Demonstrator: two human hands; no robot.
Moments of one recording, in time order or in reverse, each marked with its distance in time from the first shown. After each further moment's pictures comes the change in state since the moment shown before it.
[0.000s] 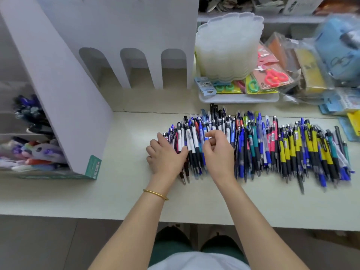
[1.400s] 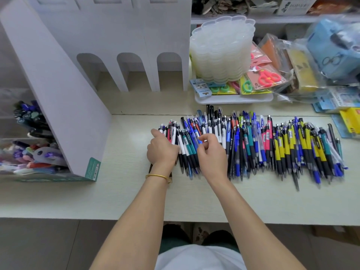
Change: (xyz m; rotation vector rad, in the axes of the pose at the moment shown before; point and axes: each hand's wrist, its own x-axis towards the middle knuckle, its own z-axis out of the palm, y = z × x) left_hand 0.023 0.013 -0.014 -0.108 -0.021 -0.091; right_hand -0.005 -0.001 0.004 -0.095 -0.049 0.025
